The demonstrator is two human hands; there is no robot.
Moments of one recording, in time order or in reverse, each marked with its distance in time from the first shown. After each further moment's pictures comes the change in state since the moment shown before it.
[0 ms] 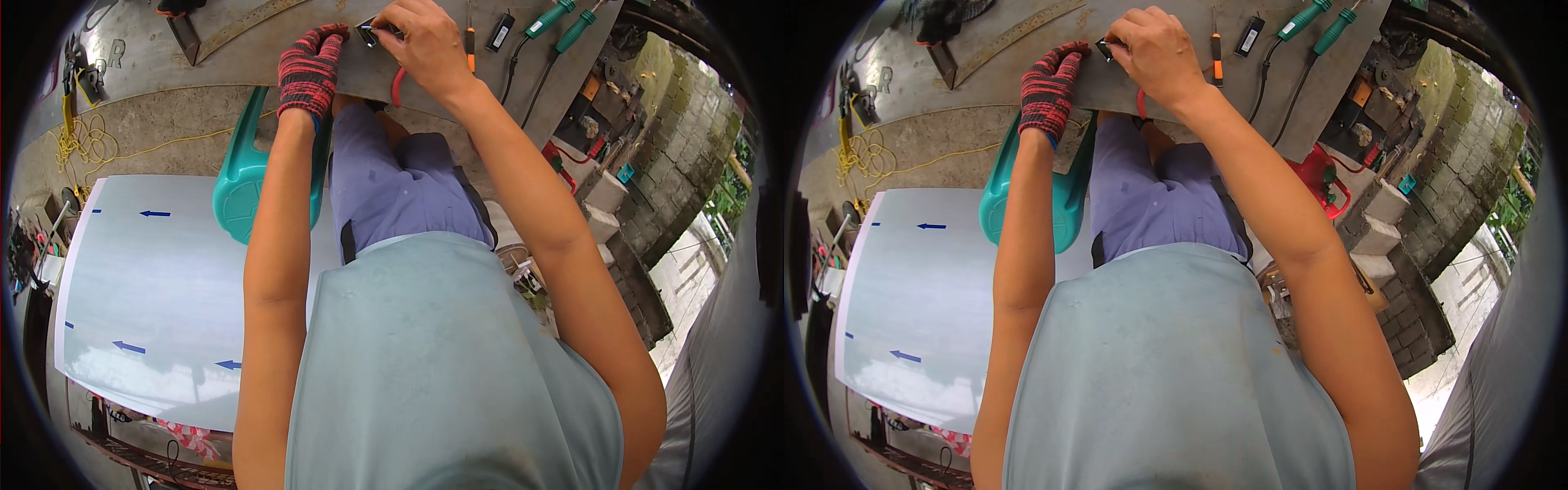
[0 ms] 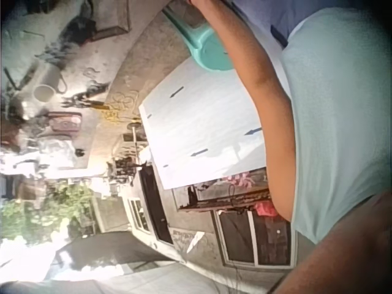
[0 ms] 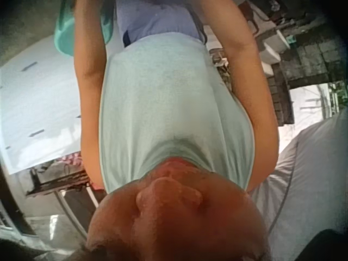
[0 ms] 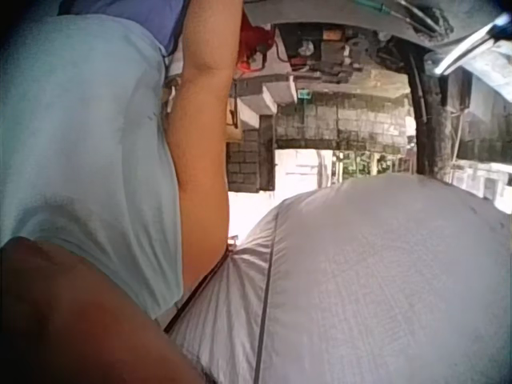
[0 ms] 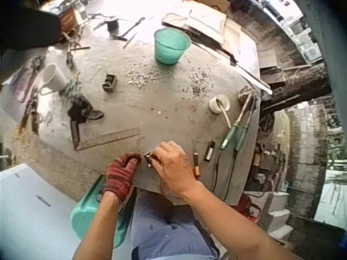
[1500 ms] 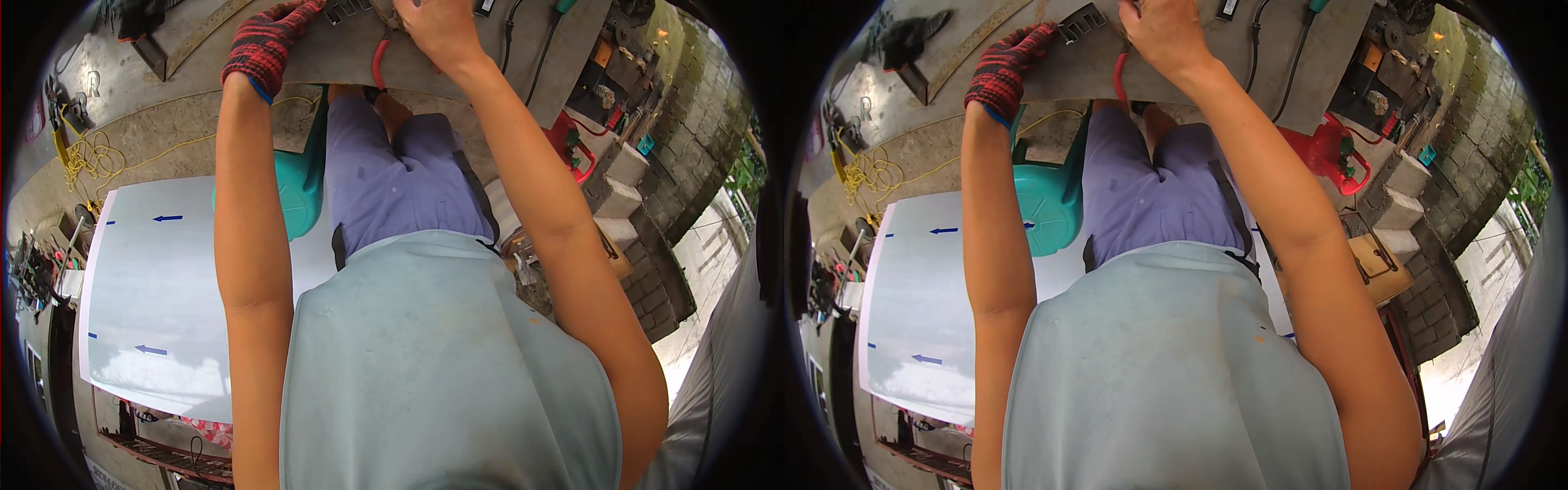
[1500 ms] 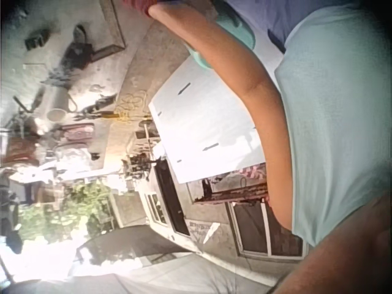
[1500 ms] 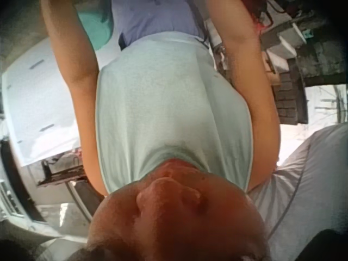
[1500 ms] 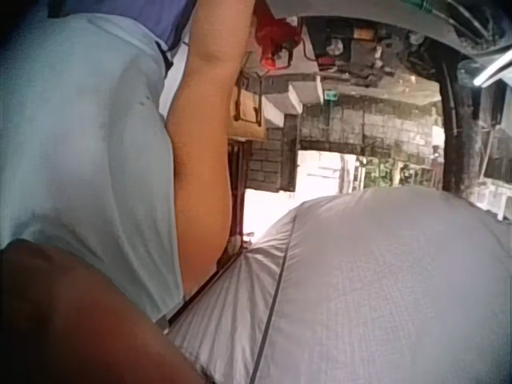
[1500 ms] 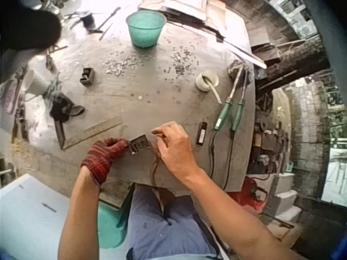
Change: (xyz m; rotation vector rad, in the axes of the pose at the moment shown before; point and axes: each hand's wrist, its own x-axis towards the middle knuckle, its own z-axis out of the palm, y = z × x) left_hand 0.043 0.025 -0.015 0.263 -0.228 -0.268; right_hand -0.026 0.038 -0.005 0.233 0.221 0.253
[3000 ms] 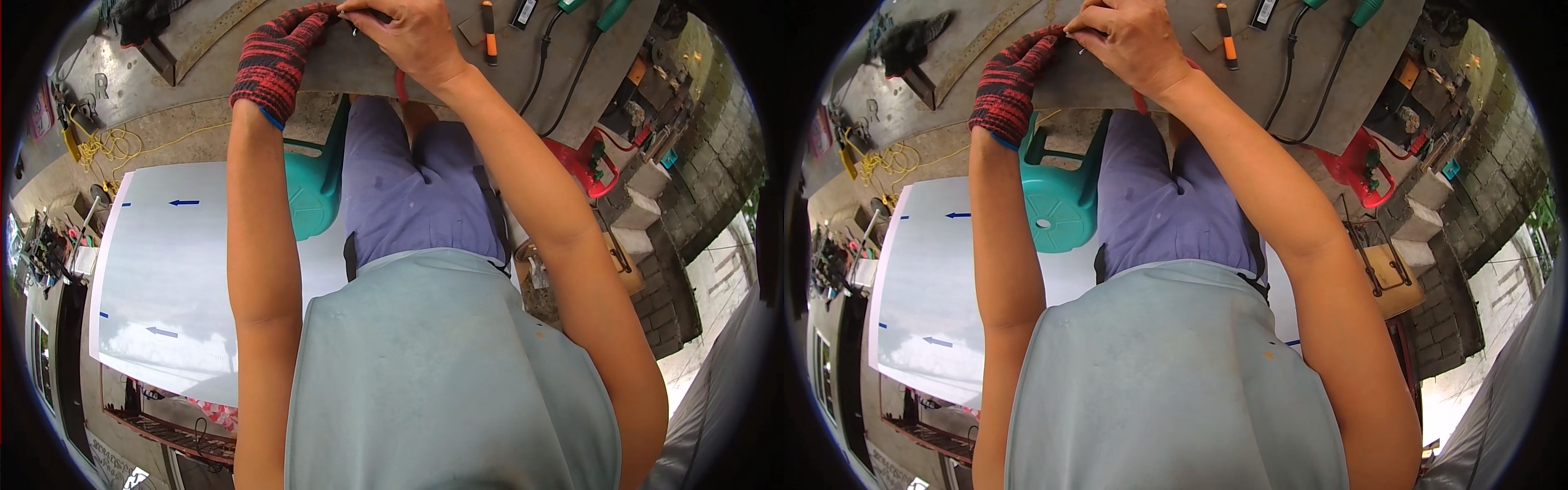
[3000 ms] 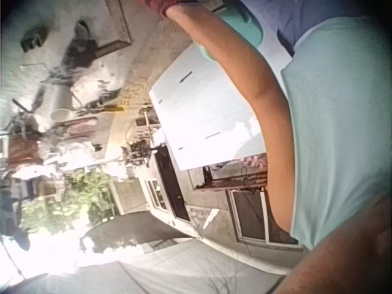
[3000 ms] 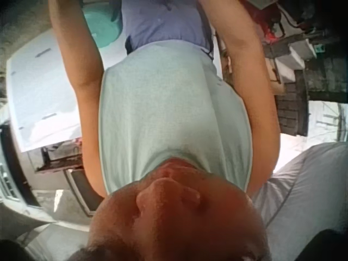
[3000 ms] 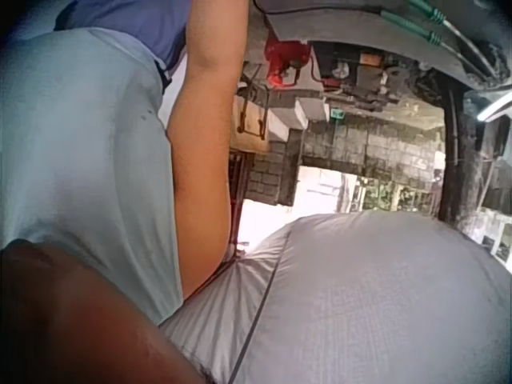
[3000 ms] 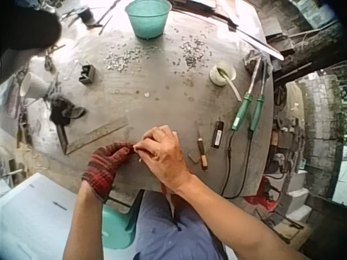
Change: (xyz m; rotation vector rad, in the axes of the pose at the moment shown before) left_hand -0.006 -0.011 0.000 -0.166 -0.016 0.068; right_hand 0.004 0.000 0.047 -0.002 0.019 -0.237
